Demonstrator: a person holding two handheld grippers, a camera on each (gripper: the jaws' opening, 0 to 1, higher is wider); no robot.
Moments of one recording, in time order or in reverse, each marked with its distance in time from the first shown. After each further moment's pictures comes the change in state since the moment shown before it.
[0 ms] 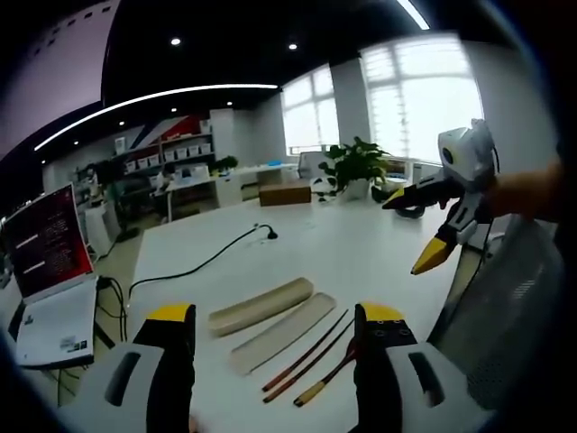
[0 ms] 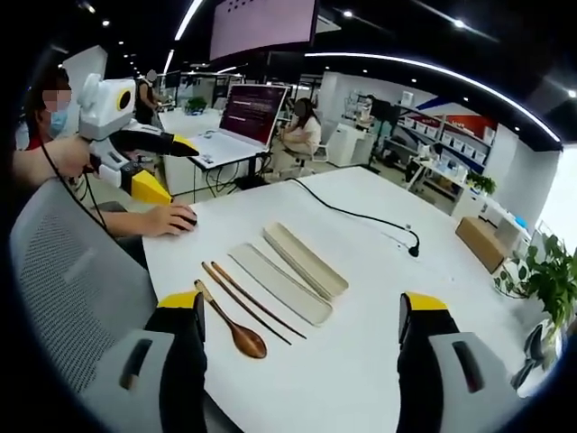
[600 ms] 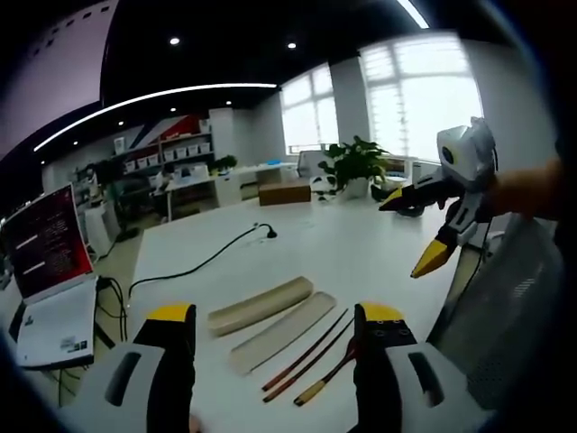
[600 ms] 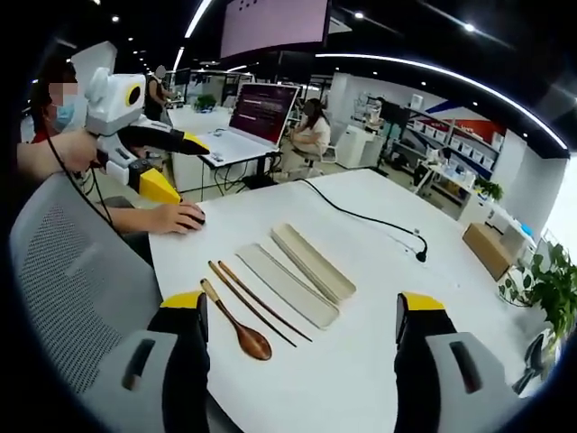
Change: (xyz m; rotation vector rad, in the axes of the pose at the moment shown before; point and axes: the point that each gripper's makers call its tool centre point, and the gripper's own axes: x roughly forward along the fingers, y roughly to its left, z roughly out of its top) left arm 0.001 0.000 0.000 0.004 0.004 -0.001; right arm 0.004 0.009 0.002 -0.030 0.002 0.036
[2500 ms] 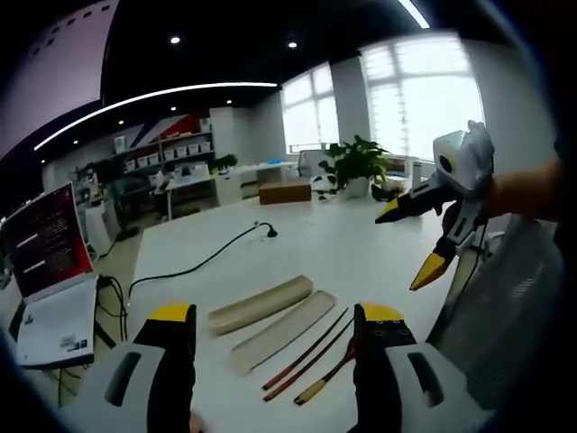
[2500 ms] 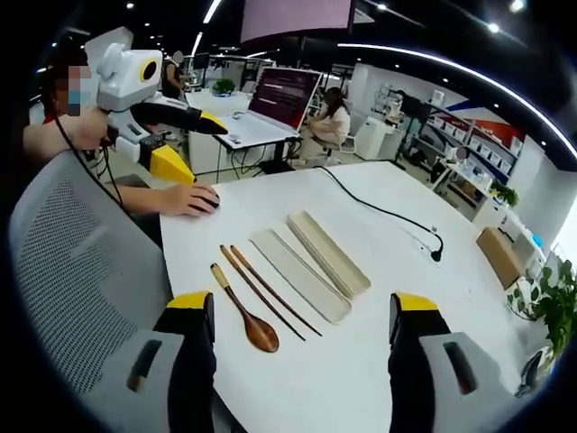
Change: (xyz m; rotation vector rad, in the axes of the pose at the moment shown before) left arm 0.000 0.000 -0.001 -0.003 0.004 0.001; right arm 0.011 0.014 -0.008 -0.072 0.056 0.076
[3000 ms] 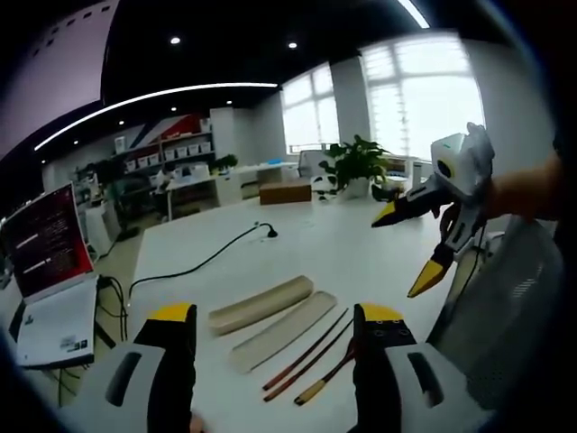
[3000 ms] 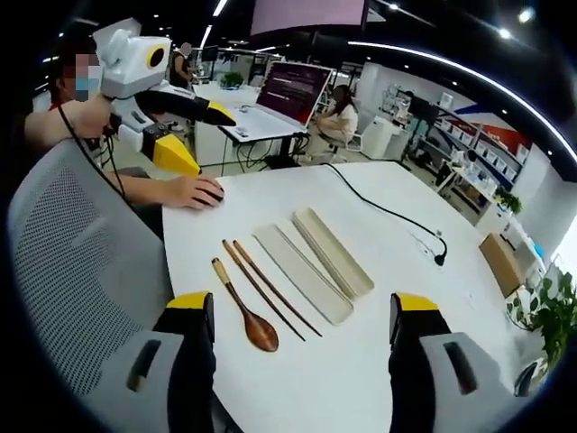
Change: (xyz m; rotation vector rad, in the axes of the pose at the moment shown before) left arm 0.000 -0.001 0.000 0.003 0.002 -0.002; right arm 0.008 0.004 0.000 -0.039 0.022 0.014
